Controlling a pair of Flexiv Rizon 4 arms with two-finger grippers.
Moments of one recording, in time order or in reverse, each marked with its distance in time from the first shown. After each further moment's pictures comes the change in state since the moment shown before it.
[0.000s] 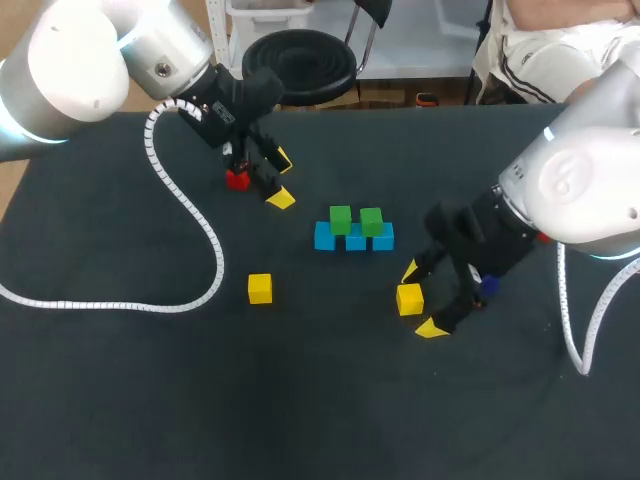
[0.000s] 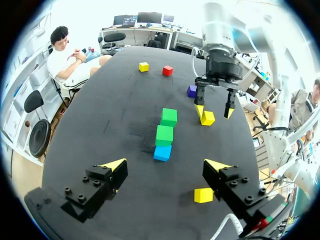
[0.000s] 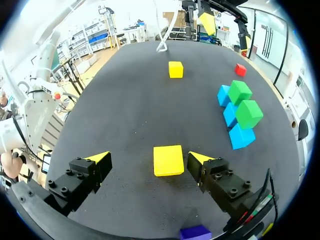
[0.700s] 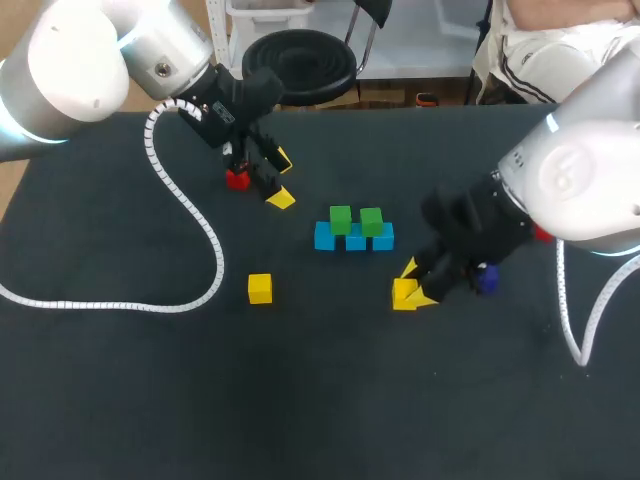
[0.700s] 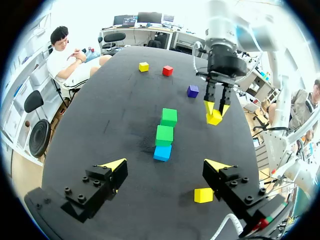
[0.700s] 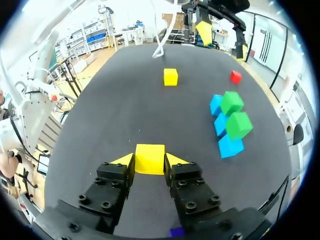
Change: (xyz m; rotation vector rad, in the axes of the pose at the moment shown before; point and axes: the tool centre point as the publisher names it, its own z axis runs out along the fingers) left arm 0.000 0.000 0.000 0.000 0.000 0.000; right arm -0.023 -0.008 -0.015 0.060 -0.012 -0.021
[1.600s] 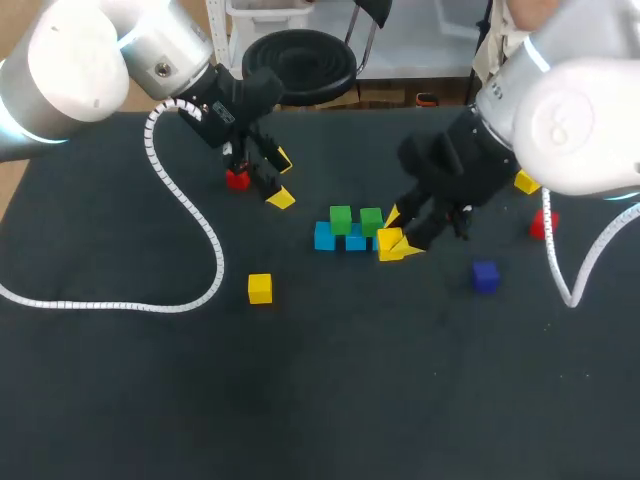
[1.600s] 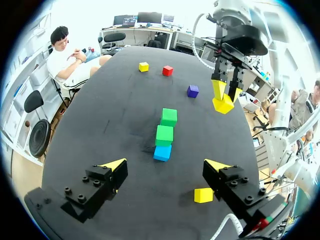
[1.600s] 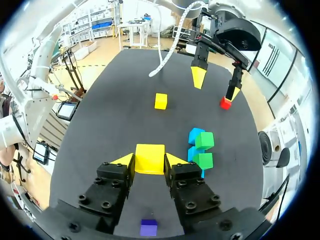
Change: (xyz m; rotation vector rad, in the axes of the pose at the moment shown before) left arm 0.000 0.000 0.000 0.000 0.000 0.000; right arm -0.058 -0.024 -0.044 0.033 0.077 -0.126
